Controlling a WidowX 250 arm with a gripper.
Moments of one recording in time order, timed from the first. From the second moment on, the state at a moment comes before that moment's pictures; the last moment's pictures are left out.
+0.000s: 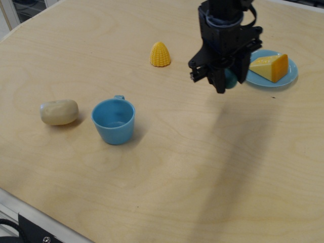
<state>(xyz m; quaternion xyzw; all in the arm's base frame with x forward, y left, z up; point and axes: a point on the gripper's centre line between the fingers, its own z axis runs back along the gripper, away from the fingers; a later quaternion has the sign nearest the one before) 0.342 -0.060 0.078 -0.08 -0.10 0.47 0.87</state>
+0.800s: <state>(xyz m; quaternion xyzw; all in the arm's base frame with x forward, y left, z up) 0.223 -0.038 0.072 -0.06 -0.09 0.48 0.87</state>
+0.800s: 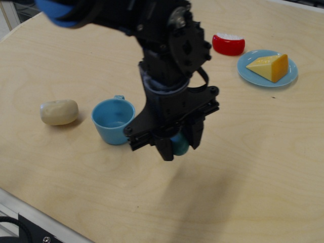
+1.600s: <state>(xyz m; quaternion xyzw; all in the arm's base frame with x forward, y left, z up) 0.242 0.036 0.059 -0.12 -0.07 0.57 0.81</state>
